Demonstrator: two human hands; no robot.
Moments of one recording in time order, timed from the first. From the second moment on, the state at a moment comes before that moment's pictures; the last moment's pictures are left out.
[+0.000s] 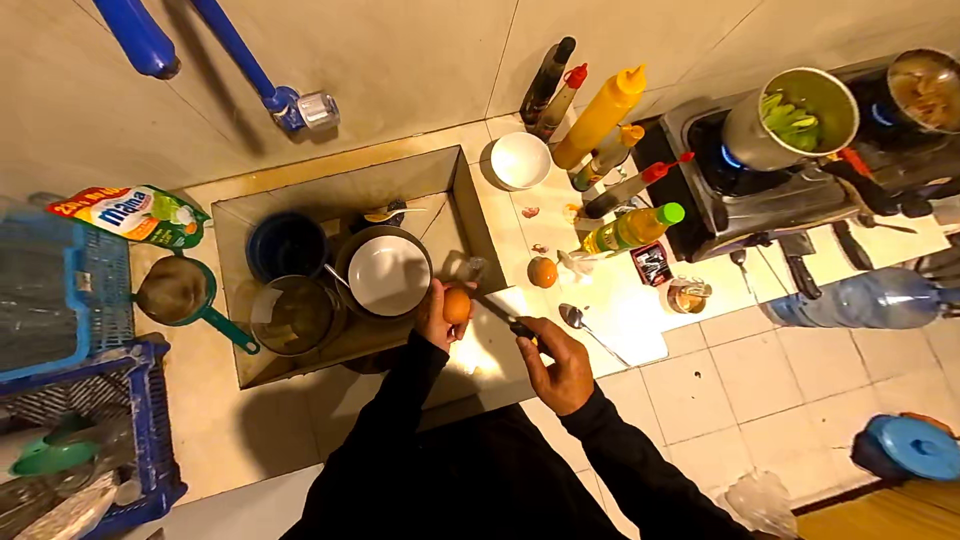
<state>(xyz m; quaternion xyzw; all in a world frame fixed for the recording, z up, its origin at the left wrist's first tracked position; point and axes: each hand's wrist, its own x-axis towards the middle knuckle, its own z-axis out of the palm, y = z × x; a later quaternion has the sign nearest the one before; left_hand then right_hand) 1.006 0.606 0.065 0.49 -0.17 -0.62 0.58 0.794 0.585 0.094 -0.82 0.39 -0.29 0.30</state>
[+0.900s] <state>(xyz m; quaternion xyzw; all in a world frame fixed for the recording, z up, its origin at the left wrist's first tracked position) 1.000 0.610 0.071 0.48 -0.14 -0.62 0.61 0.791 0.582 0.091 -0.82 0.39 -0.27 0.31</state>
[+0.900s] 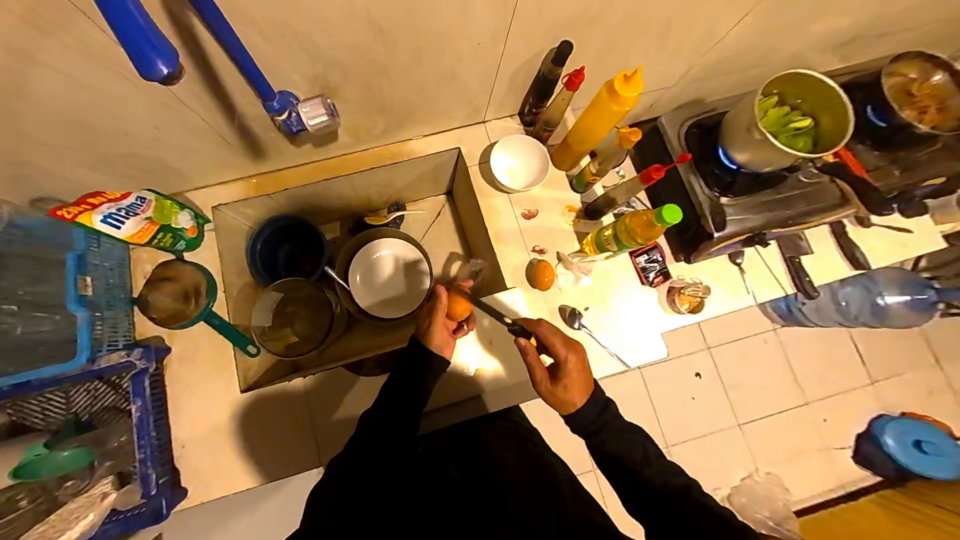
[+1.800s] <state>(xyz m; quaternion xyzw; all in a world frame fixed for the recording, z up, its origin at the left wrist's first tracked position) 0.992 0.610 0.075 0.45 -0.08 -0.63 0.62 0.793 0.586 0.083 -0.84 0.39 -0.25 0.29</state>
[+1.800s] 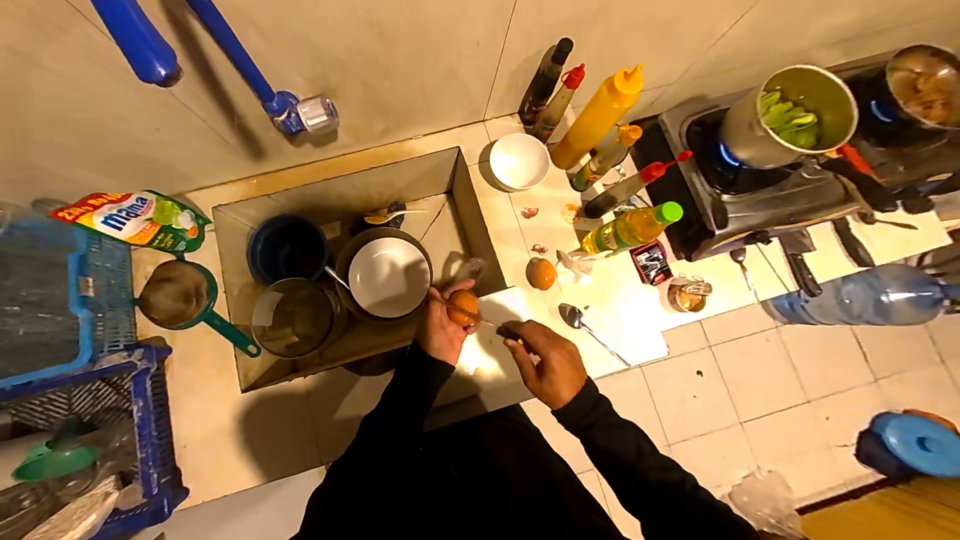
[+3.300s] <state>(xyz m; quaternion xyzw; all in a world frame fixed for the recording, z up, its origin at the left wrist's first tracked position) 1.004 0.615 0.034 0.49 -0.34 -0.57 0.57 0.720 0.501 0.062 -0.65 0.71 -0.07 0.26</state>
